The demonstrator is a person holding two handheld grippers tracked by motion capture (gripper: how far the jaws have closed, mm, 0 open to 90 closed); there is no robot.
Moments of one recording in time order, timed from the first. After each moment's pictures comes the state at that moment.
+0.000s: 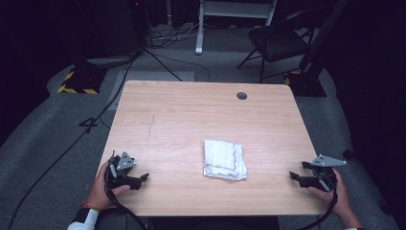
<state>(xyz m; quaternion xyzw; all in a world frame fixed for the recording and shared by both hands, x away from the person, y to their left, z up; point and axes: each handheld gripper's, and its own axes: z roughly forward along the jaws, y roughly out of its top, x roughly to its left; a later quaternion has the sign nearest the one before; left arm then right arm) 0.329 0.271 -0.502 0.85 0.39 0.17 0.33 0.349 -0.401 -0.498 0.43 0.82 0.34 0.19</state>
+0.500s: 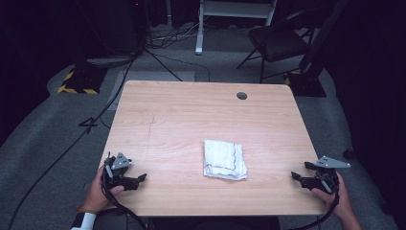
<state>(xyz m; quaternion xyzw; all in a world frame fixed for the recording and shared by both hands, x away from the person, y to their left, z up) 0.329 0.275 -0.504 0.84 0.40 0.16 0.34 0.346 -0.406 -0.503 0.44 0.80 0.36 0.20</state>
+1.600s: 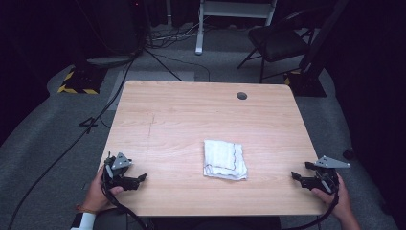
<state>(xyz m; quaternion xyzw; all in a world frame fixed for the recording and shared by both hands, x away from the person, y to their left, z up) 0.329 0.275 -0.504 0.84 0.40 0.16 0.34 0.347 -0.406 -0.503 0.44 0.80 0.35 0.20</state>
